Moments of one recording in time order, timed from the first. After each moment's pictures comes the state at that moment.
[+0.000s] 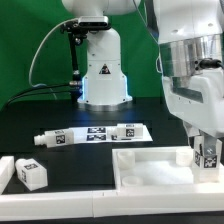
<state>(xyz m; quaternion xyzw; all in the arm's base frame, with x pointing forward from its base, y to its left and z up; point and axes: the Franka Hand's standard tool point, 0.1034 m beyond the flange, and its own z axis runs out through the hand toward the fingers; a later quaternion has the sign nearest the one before) 0.634 0.106 0.072 -0.78 0.62 0.01 0.07</state>
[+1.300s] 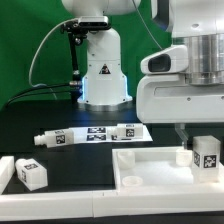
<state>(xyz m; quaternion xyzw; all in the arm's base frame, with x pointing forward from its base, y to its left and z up) 0.646 0.110 0.079 -0.97 0.22 -0.01 0.04</state>
